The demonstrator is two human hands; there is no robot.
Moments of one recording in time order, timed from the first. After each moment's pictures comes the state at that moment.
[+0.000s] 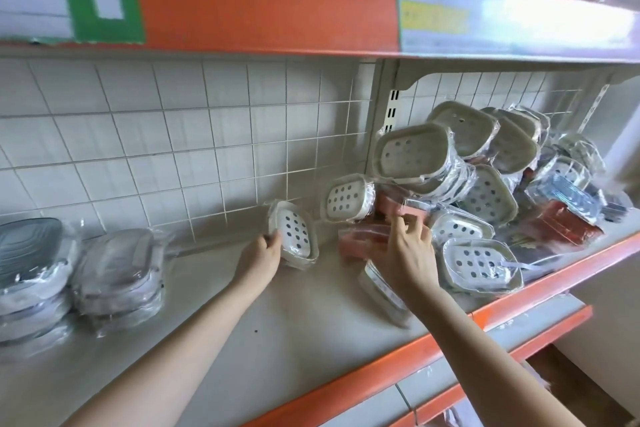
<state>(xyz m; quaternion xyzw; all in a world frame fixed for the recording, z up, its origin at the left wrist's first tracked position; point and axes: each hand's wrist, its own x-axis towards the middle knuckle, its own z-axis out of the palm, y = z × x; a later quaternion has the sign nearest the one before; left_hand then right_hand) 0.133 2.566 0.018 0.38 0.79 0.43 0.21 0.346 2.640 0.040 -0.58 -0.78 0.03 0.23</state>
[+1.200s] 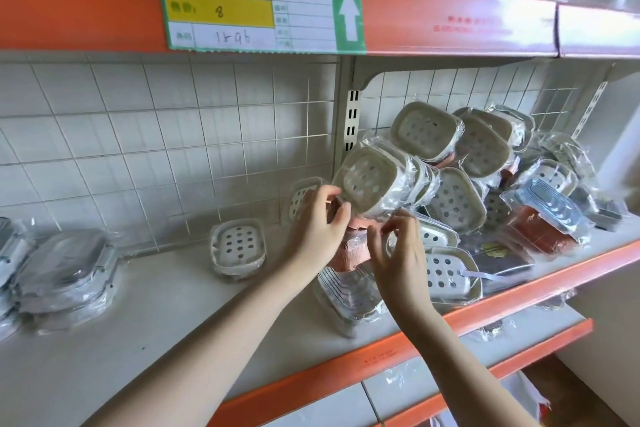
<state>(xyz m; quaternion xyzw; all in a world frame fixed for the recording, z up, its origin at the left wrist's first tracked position) 0.282 2.625 0.081 0.56 0.61 0.57 0.03 0.410 2.663 0.037 -0.37 -0.73 0.15 0.56</state>
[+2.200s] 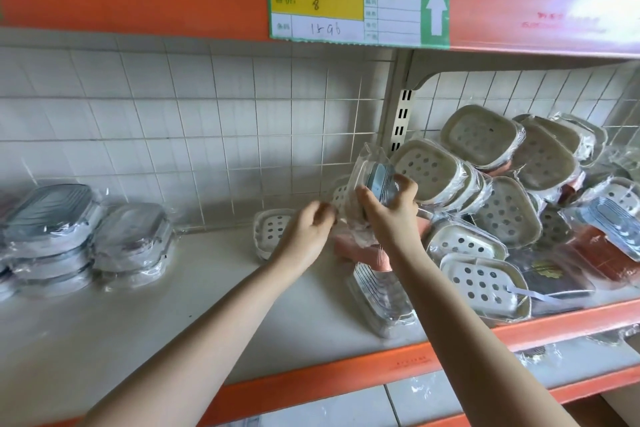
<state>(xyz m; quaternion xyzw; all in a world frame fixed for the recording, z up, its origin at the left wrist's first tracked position) 0.231 2.586 0.067 0.44 0.66 0.58 0.17 0.340 2.661 0.092 -0.43 -0.67 0.42 0.44</state>
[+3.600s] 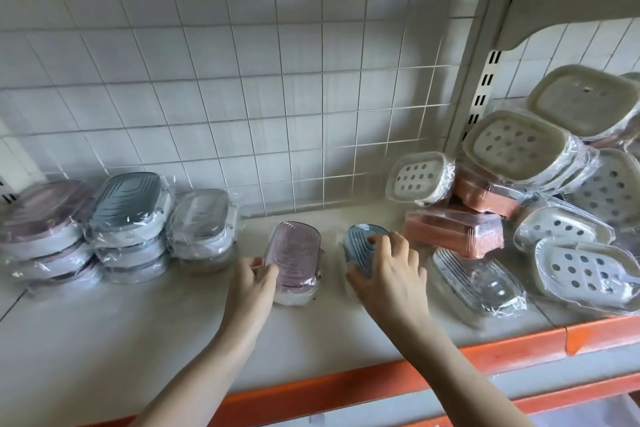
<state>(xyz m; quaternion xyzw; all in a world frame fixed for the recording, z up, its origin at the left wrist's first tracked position) 0.132 2.445 -0.003 0.20 0.75 0.60 0.19 0.274 2.562 -0.004 -0.48 -0.84 0.12 0.23</state>
